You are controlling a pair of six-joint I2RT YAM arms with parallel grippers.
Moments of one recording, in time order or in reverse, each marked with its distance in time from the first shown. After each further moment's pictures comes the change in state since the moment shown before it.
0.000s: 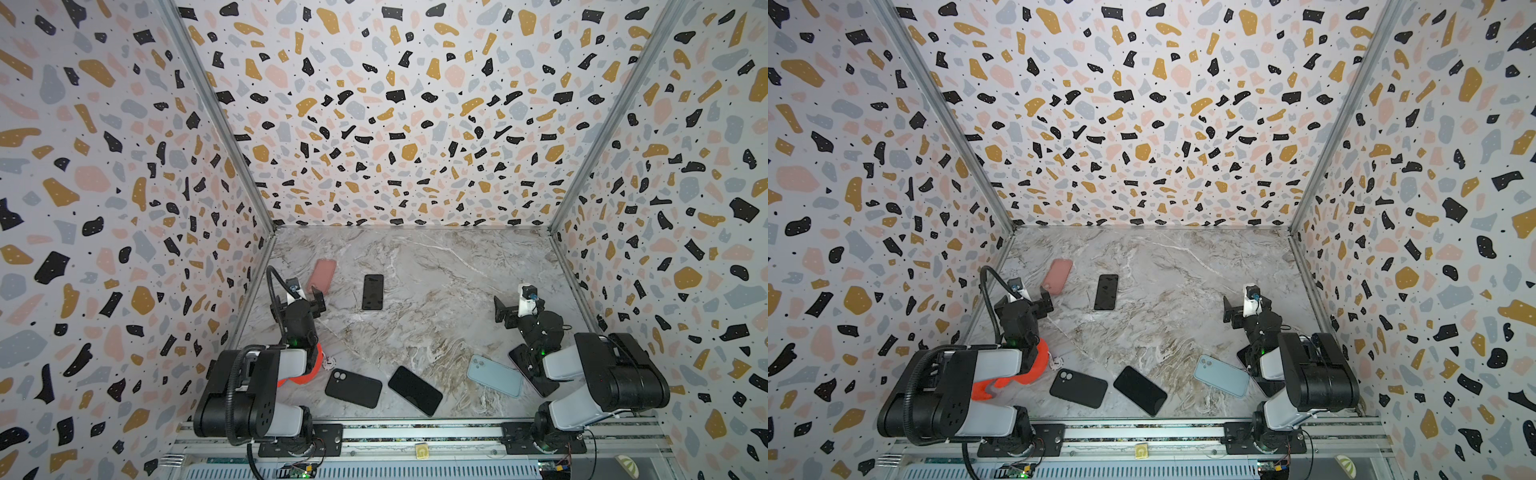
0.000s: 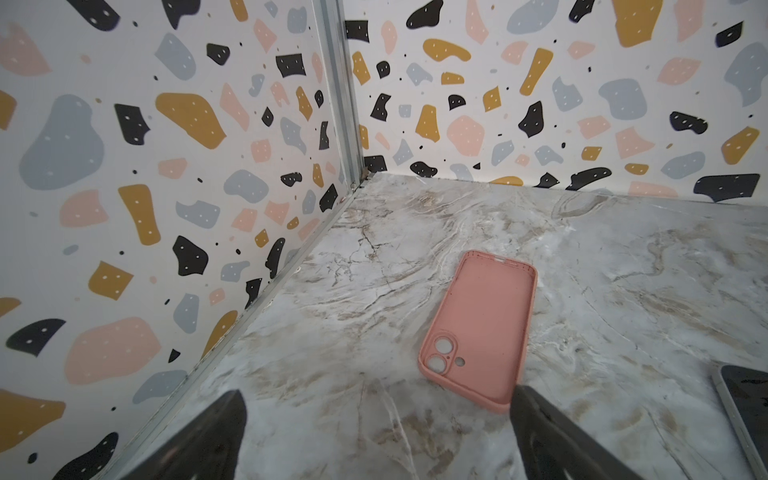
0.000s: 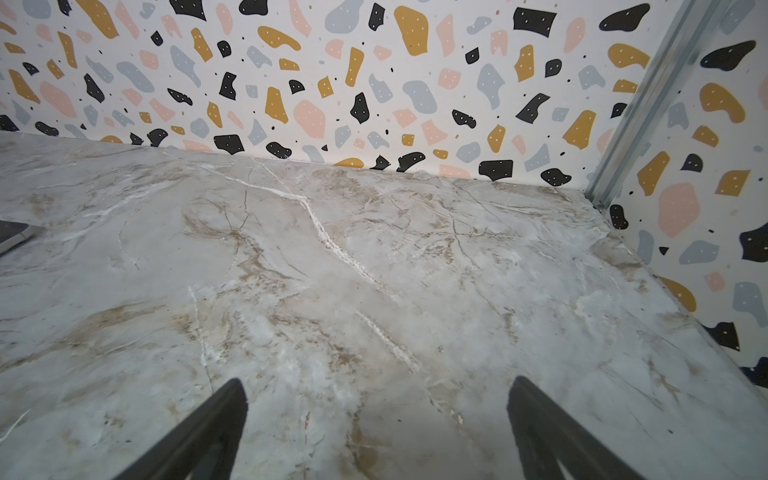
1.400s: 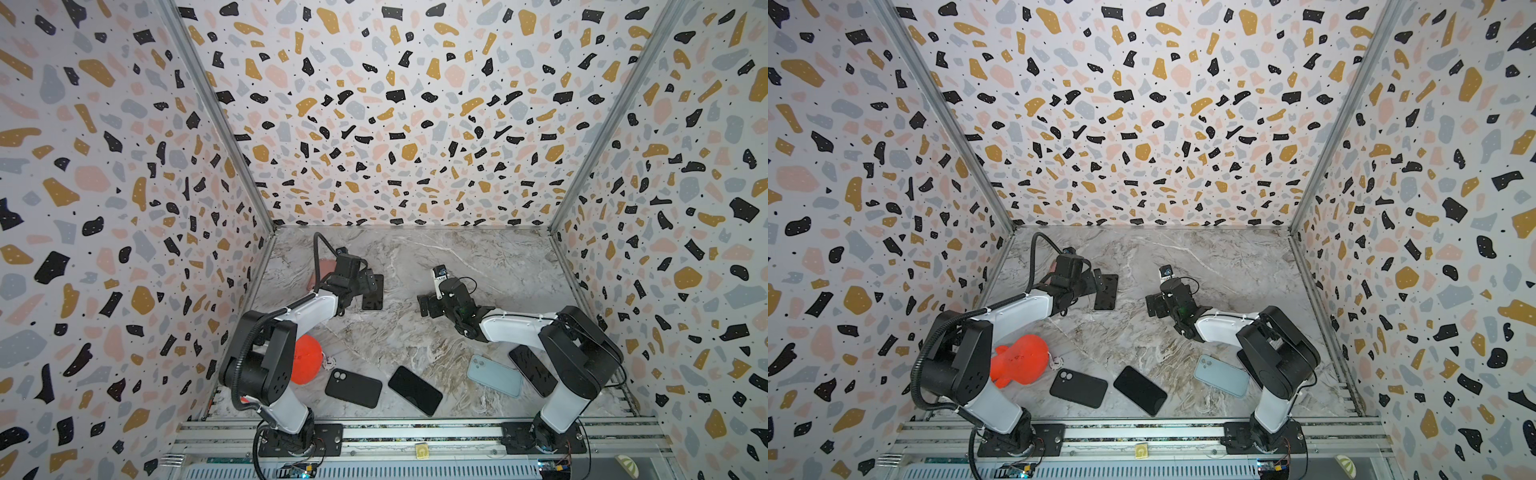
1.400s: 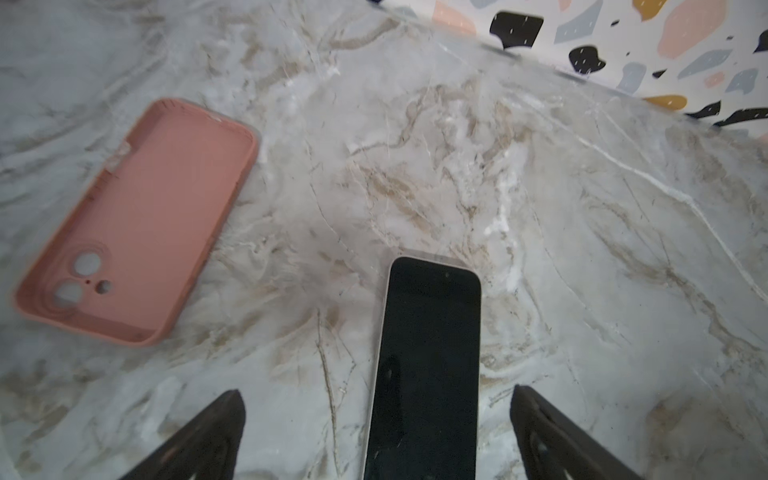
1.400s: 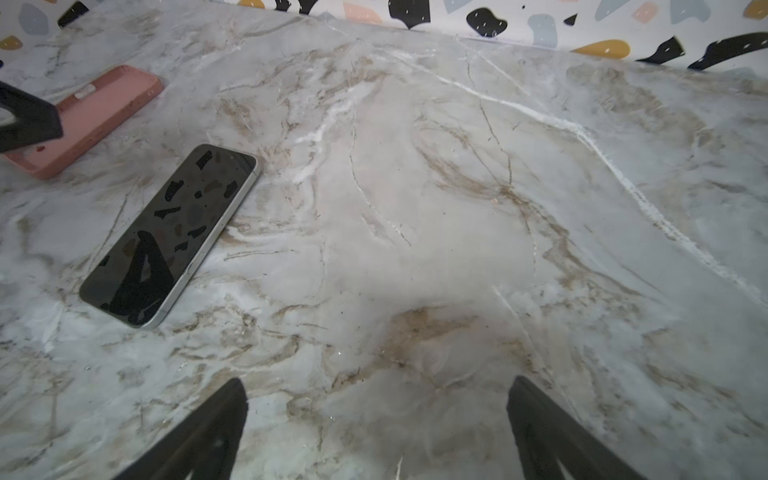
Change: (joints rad) left arm -0.300 0.251 0.612 -0.920 0.274 -0.476; right arm 0.691 0.201 0.698 -0.941 0.367 0.312
